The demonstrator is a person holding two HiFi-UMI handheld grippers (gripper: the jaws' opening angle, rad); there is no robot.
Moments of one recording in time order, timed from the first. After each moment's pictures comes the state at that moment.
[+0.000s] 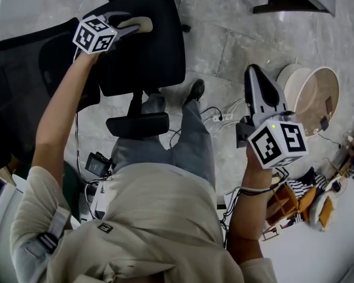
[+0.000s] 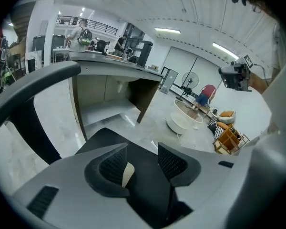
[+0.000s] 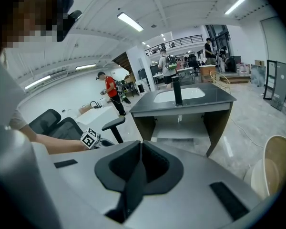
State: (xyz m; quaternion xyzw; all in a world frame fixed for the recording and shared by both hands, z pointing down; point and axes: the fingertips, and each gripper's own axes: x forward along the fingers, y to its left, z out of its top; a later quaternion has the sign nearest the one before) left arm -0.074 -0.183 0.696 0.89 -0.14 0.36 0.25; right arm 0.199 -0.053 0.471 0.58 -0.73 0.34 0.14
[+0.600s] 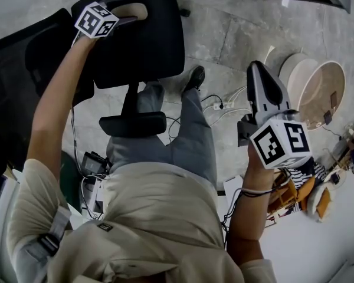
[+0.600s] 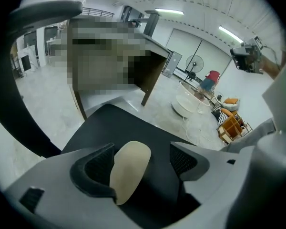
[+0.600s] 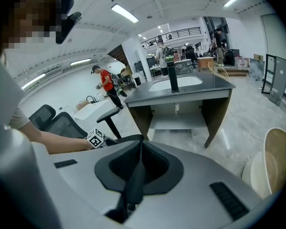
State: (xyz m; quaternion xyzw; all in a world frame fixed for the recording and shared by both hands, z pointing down) left arm -0.090 -0.189 0.793 0.85 -0.13 0.45 0.24; right arm 0.204 -0.051 0.515 0.58 -0.71 0.37 0.17
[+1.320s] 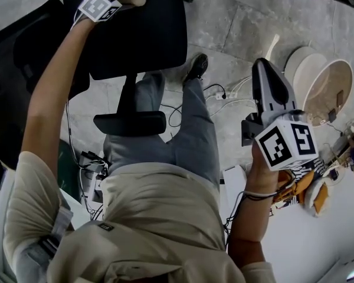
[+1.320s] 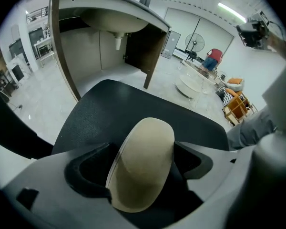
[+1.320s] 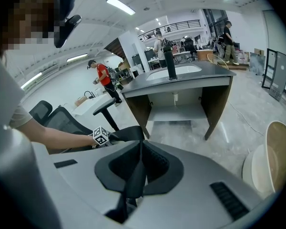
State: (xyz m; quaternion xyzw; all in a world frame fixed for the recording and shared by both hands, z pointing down) left arm -0.115 -0.192 0.884 0.81 -0.11 0.54 0.20; right arm 0.200 -0.047 0.570 0.56 -0.70 0.40 0.19
